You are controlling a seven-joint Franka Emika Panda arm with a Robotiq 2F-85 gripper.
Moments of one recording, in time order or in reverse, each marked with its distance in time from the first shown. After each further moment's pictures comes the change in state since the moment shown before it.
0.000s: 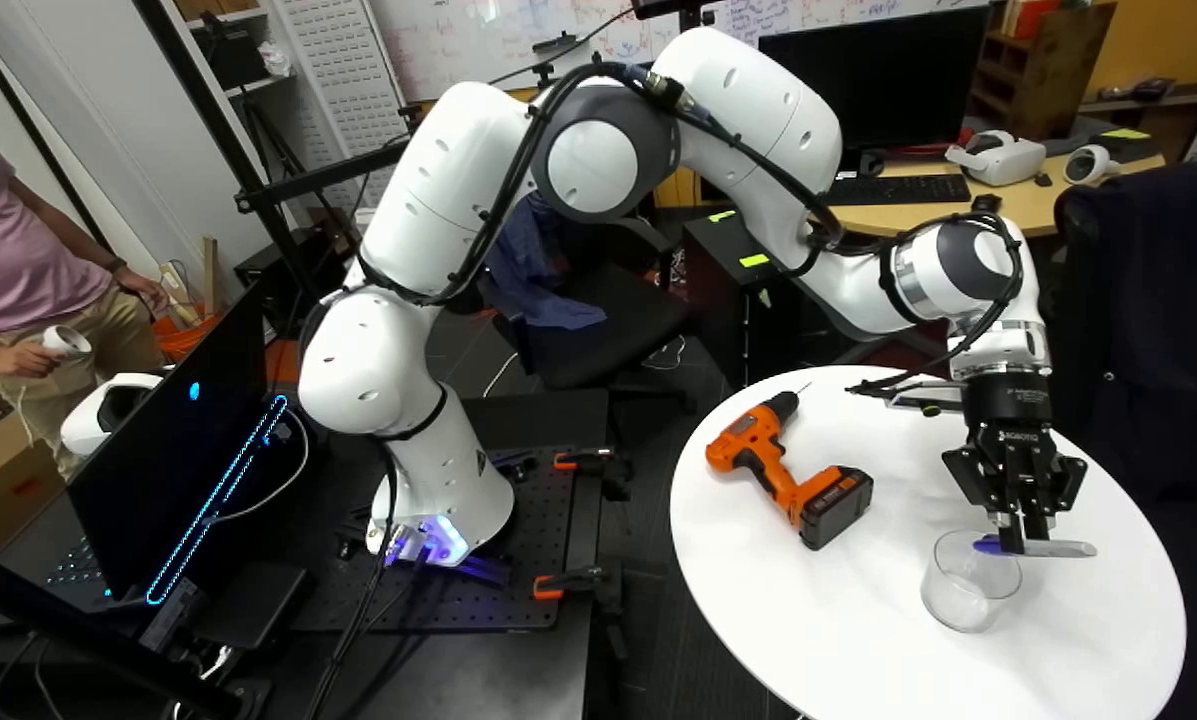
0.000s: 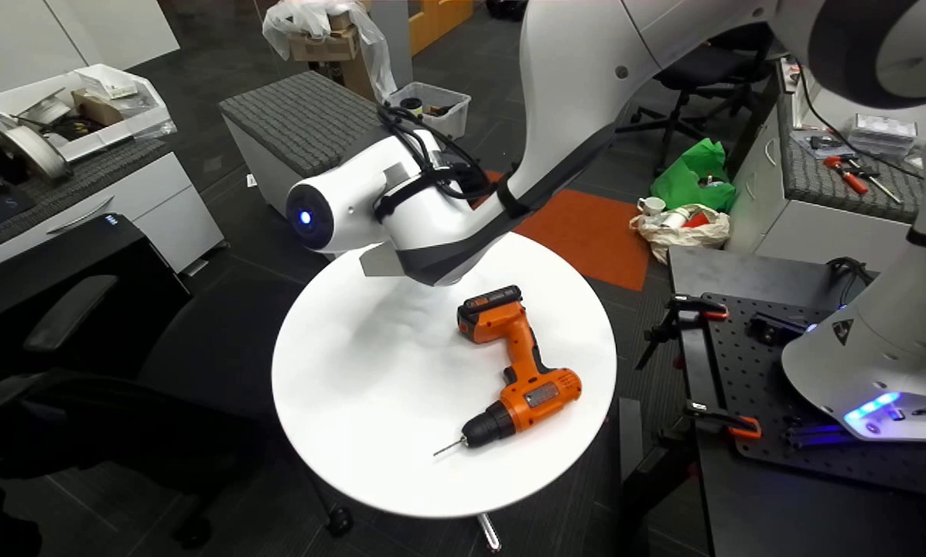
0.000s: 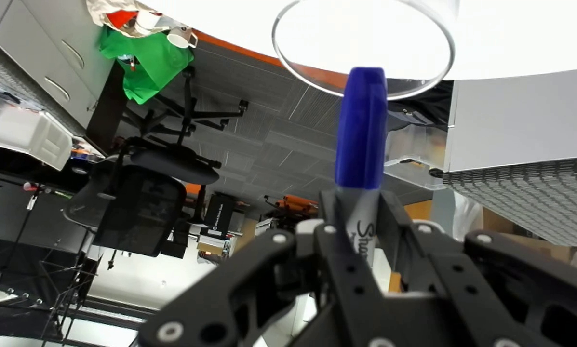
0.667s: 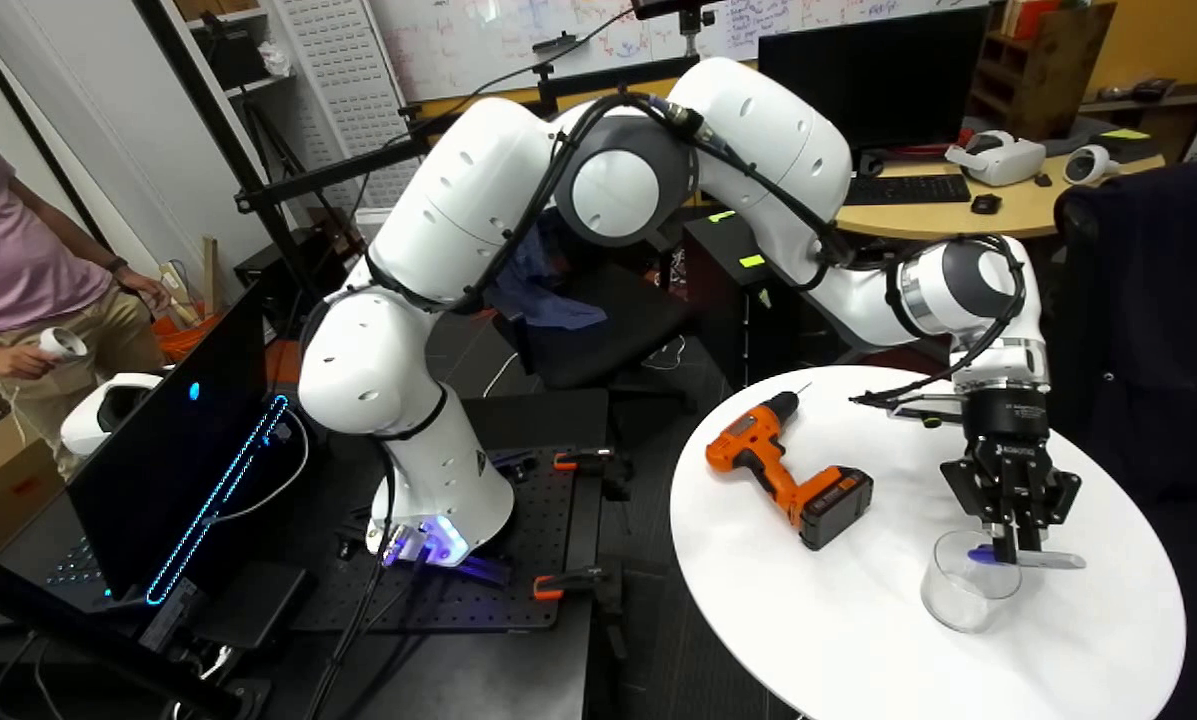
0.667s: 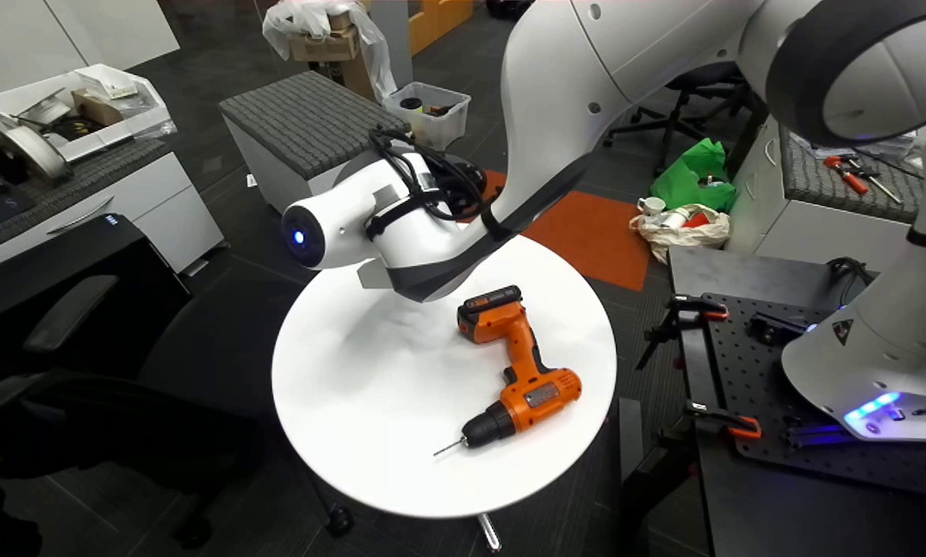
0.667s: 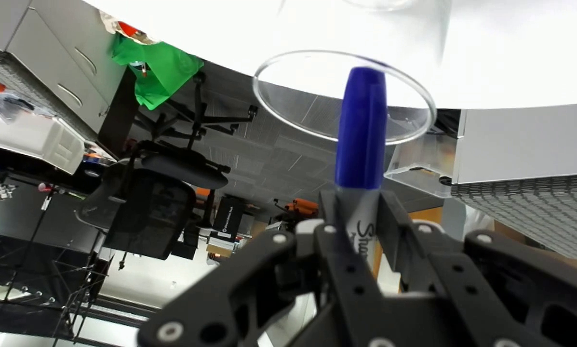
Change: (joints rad) arm 0.000 0.086 0.003 0.084 0.030 -0.030 -0.003
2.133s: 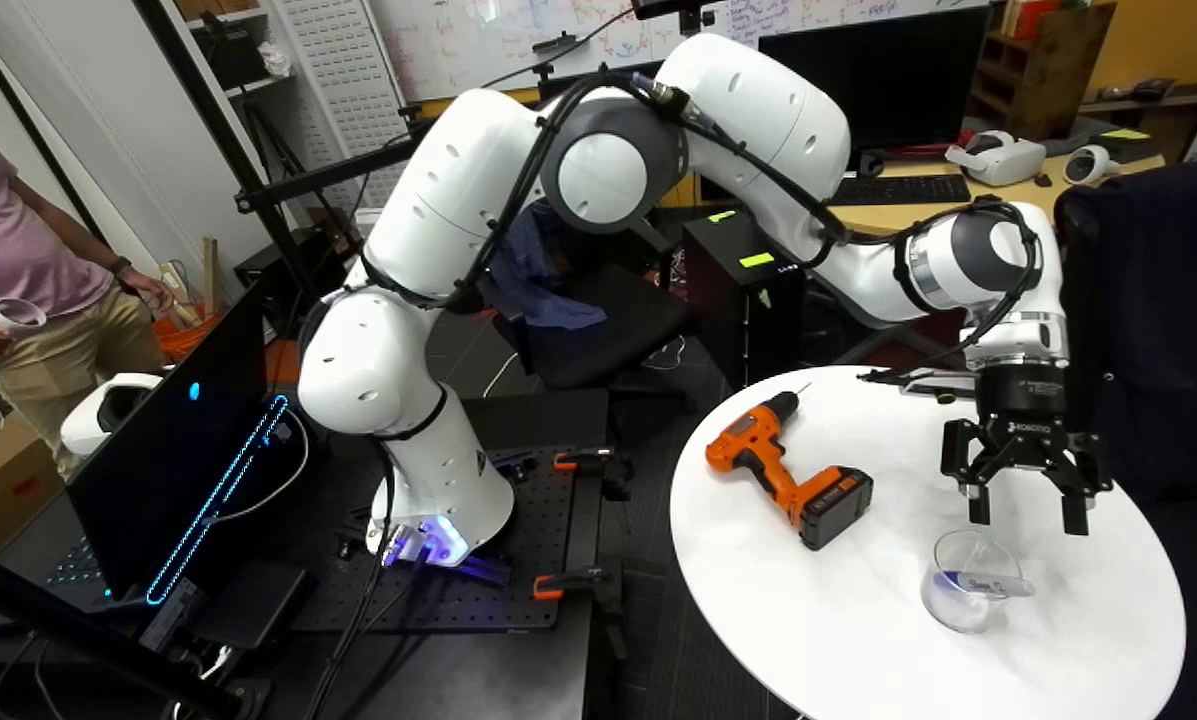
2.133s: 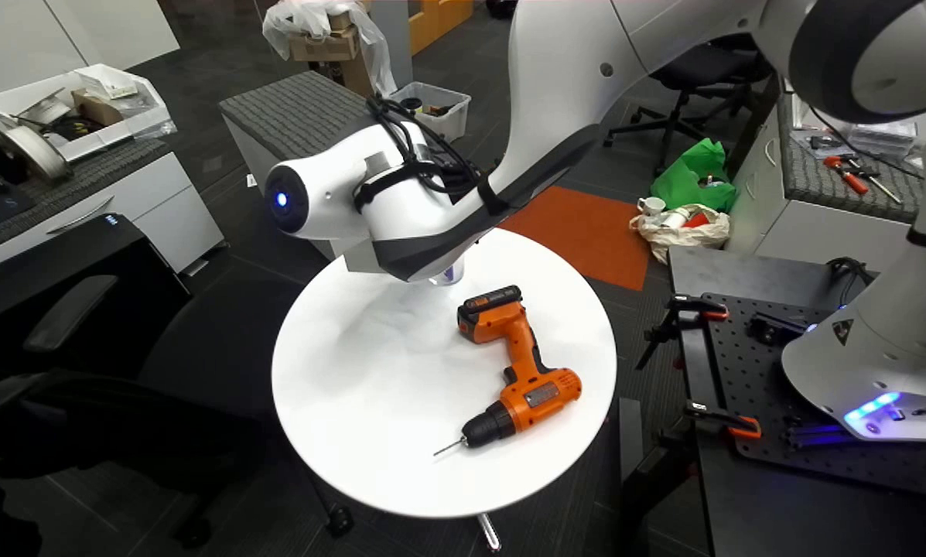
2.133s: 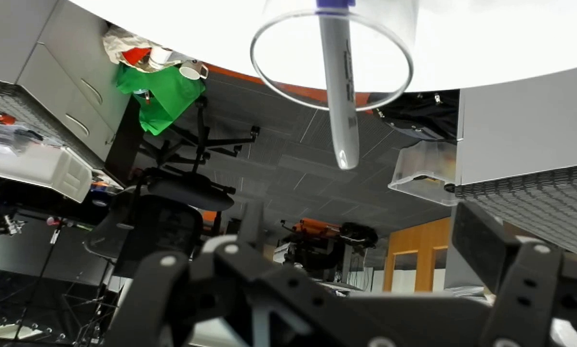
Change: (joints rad) arm -0.004 -0.057 -0.001 0.003 0.058 -0.002 0.000
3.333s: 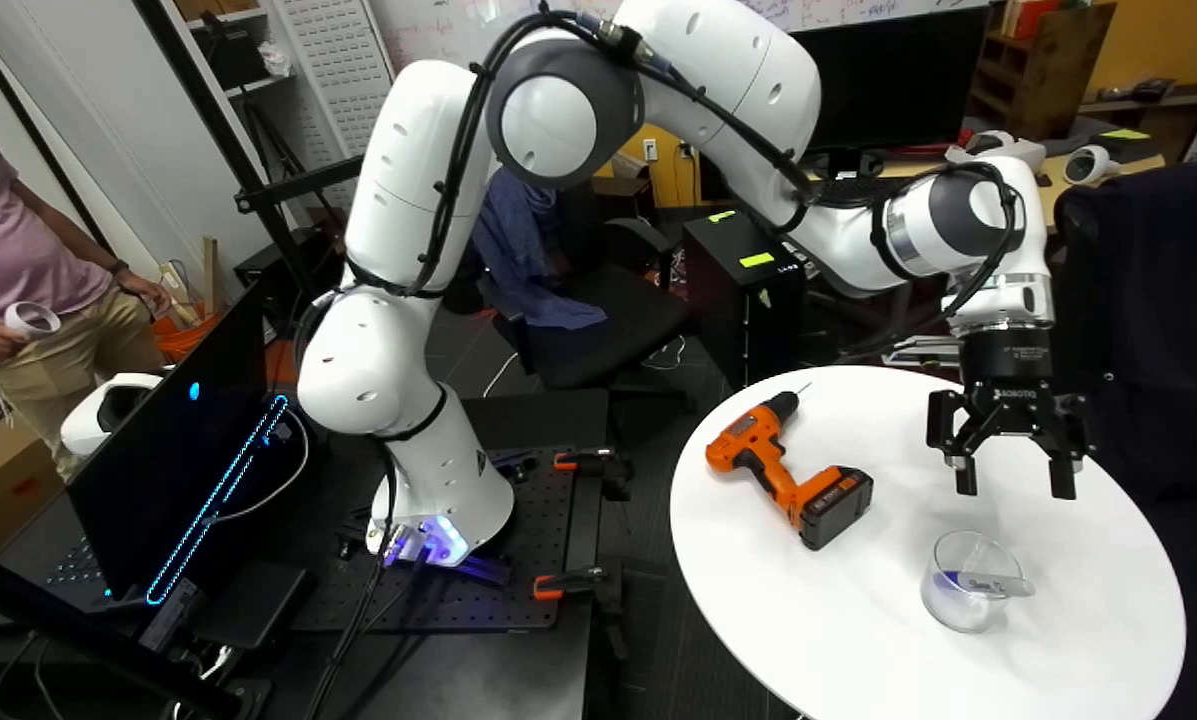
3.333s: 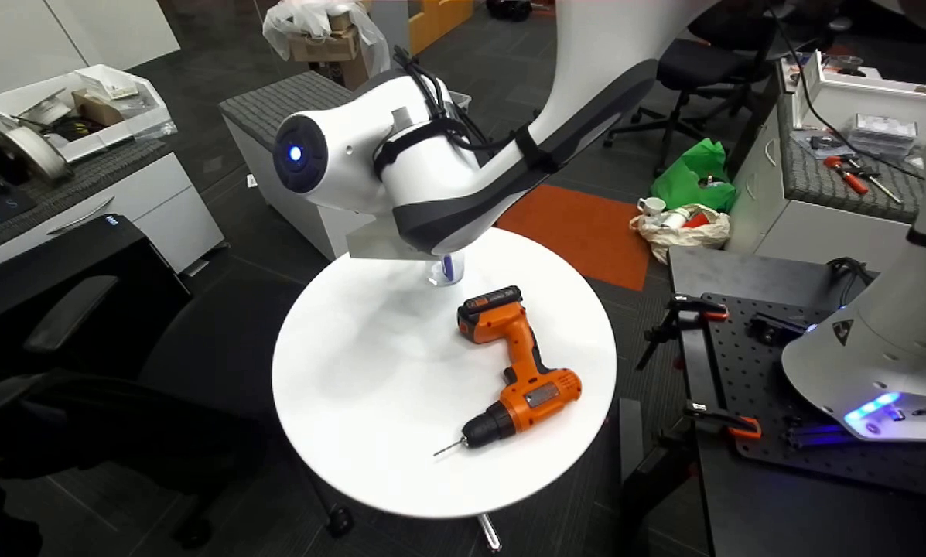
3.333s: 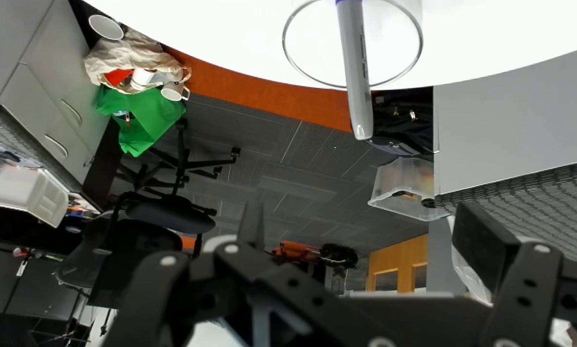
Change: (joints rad) arm -0.008 -0.171 0.021 -0.173 0.009 0.085 0.000
